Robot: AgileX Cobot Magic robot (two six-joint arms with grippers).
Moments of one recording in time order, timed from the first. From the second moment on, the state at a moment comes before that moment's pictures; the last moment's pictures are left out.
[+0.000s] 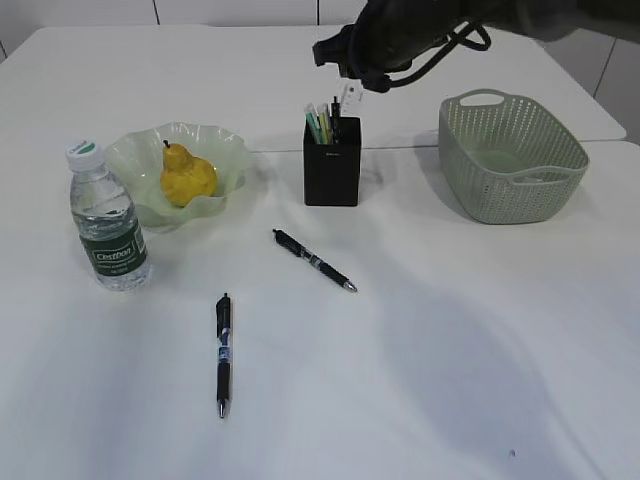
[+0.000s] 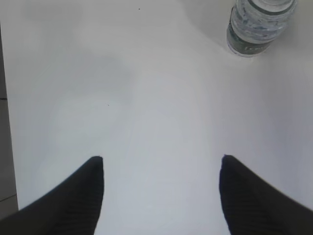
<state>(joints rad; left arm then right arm) -0.20 1.33 -1.30 0.29 1.25 -0.21 0.34 2.24 -2.05 -0.07 0.54 0.09</state>
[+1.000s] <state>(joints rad) -0.20 1.33 -1.30 0.28 1.25 -0.21 0.51 2.26 -2.12 0.15 1.08 -0.36</state>
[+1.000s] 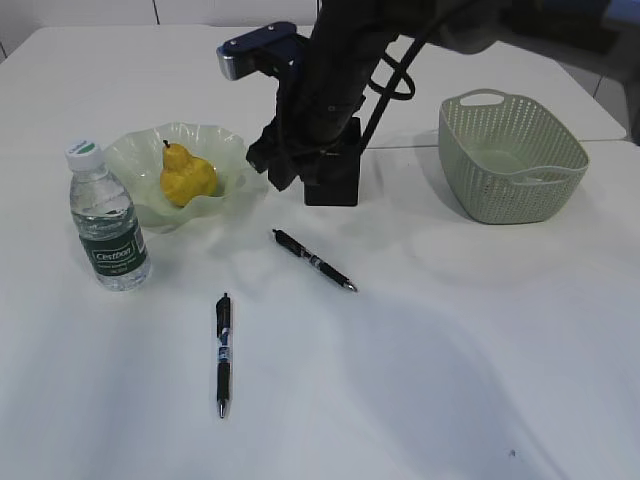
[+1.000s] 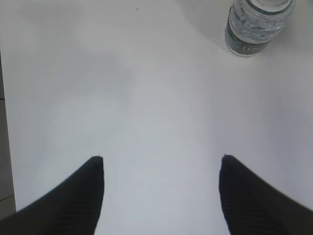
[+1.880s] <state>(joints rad) -0.20 1.33 -1.30 0.24 1.25 -0.21 0.51 2.44 -2.15 0.09 1.05 -0.38</state>
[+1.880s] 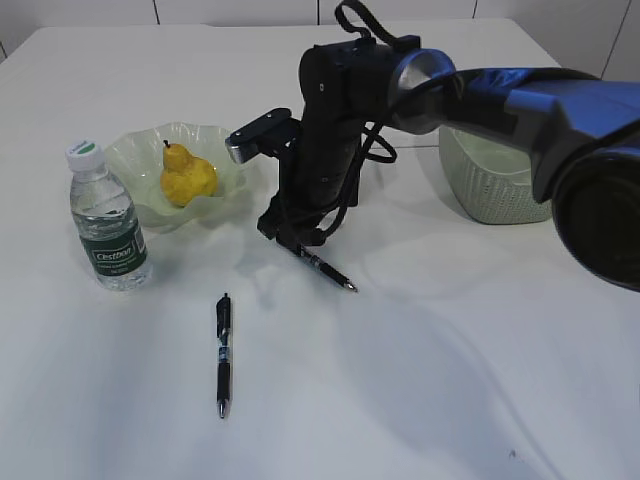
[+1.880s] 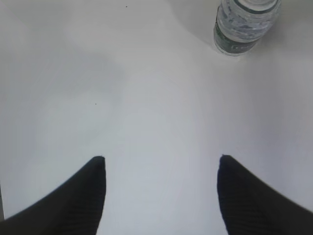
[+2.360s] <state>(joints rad) -0.20 1.33 -1.30 0.24 1.25 -0.21 0.51 2.50 -2.17 0.07 1.05 -0.38</state>
